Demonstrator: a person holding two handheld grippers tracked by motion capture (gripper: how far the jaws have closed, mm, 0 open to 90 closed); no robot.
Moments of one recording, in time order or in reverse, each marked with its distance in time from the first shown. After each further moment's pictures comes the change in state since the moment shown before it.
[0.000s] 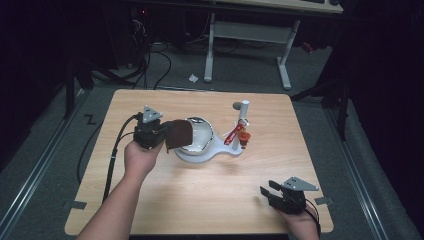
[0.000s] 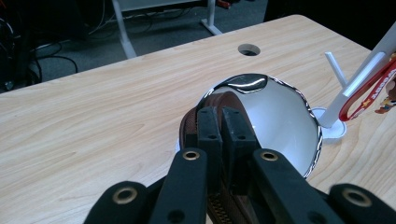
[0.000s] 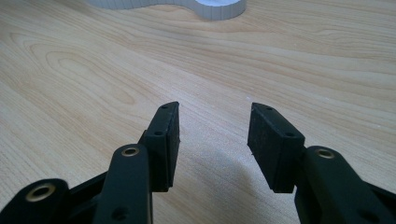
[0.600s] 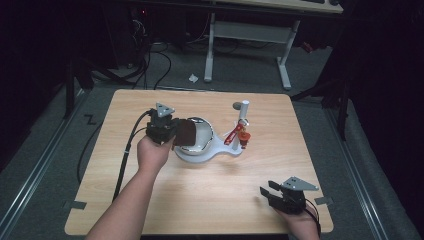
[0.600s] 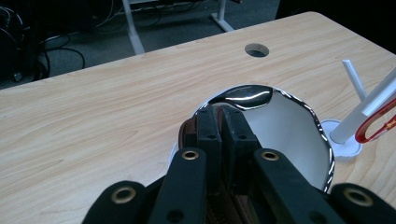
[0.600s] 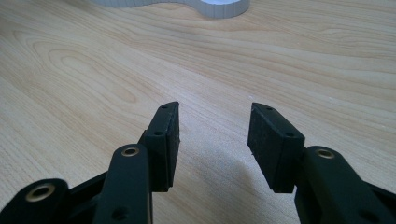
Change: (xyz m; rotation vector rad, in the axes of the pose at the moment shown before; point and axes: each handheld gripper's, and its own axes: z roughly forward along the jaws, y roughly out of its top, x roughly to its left) left arm -0.018 0.013 0.031 0.015 0.052 -0.013; right arm -0.001 0.000 0.000 0.005 0.011 -0.007
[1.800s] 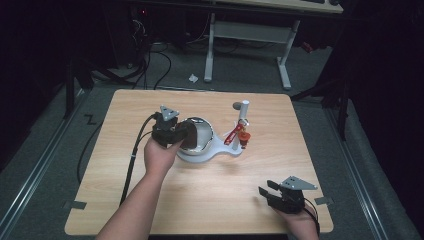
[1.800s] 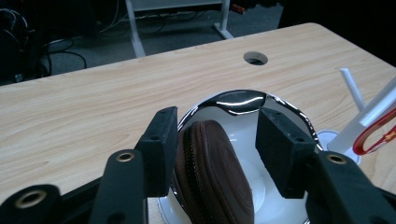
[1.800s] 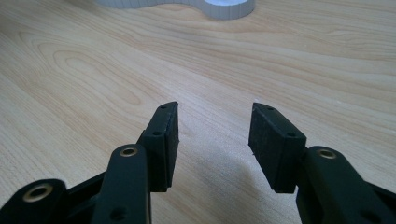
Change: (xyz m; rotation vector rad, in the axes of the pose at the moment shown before) left arm -0.008 -0.008 0.004 -0.046 0.004 -0.040; right arm 0.001 0.001 0.004 0.007 0.015 -0.001
